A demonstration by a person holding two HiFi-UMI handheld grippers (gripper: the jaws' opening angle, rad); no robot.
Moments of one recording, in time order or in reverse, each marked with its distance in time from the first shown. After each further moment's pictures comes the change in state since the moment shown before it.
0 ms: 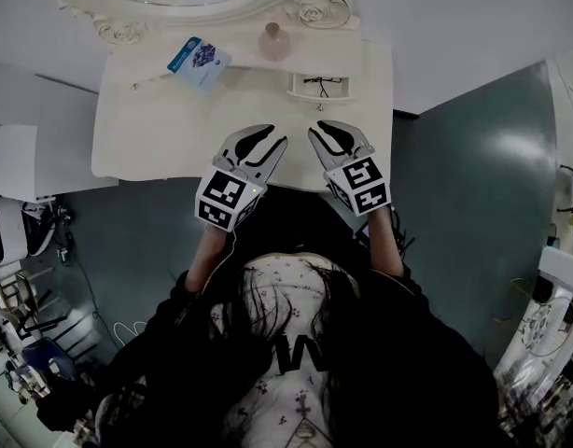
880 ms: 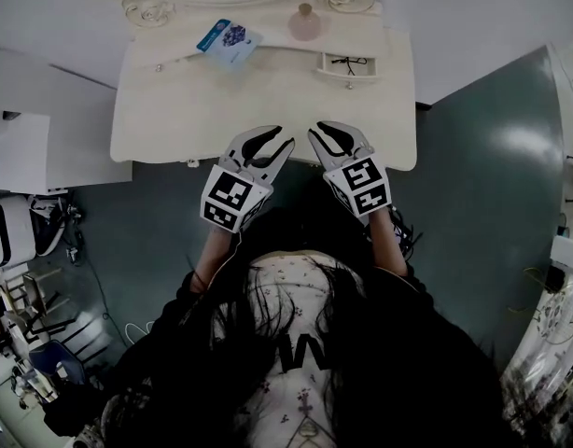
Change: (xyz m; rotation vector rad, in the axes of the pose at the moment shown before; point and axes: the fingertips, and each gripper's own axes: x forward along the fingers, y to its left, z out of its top) left arm -0.087 -0.007 -0.031 0.034 -0.018 -0.036; right arm 0.004 0.102 -0.003 -0.003 -0.012 -0.020
